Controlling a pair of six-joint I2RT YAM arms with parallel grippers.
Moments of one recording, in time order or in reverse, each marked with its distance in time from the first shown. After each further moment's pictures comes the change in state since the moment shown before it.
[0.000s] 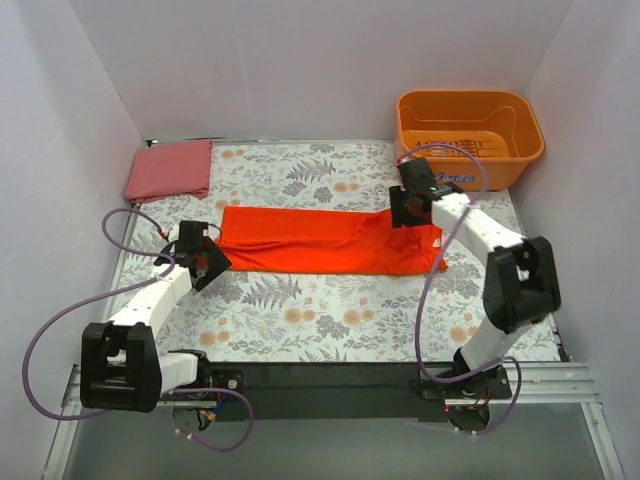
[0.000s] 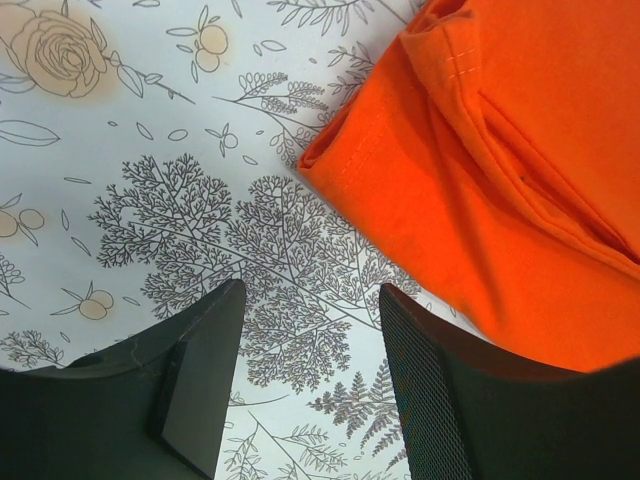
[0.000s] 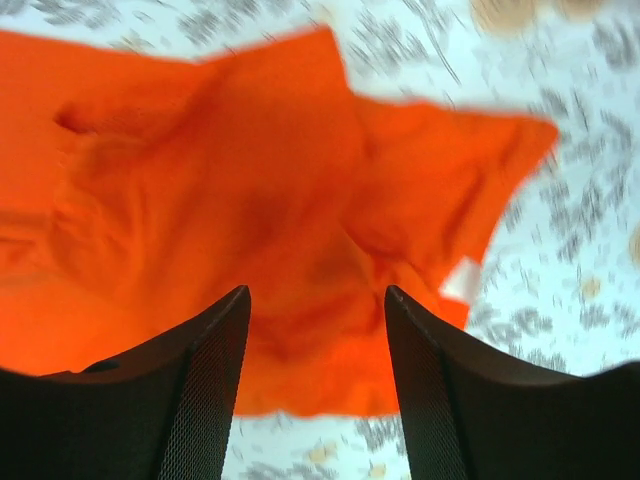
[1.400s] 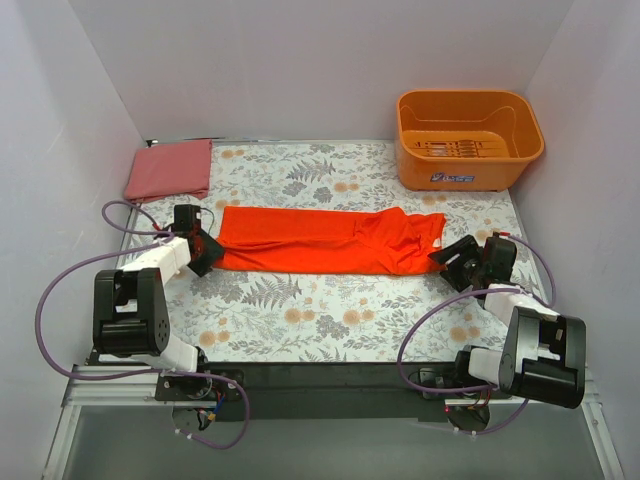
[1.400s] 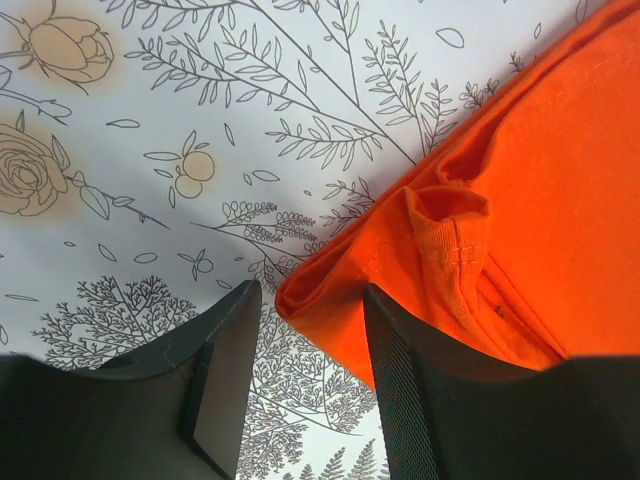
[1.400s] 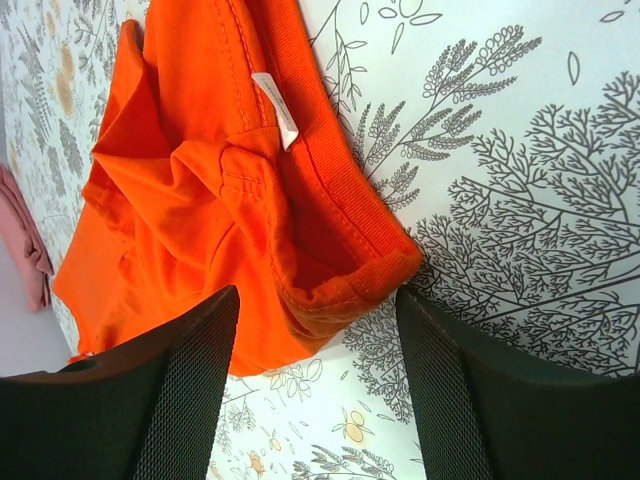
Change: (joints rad) left arm 0.106 0.309 0.142 0.080 0.075 -0.068; right arm -0.586 -0.492 -0.947 0.711 -0.591 0.649
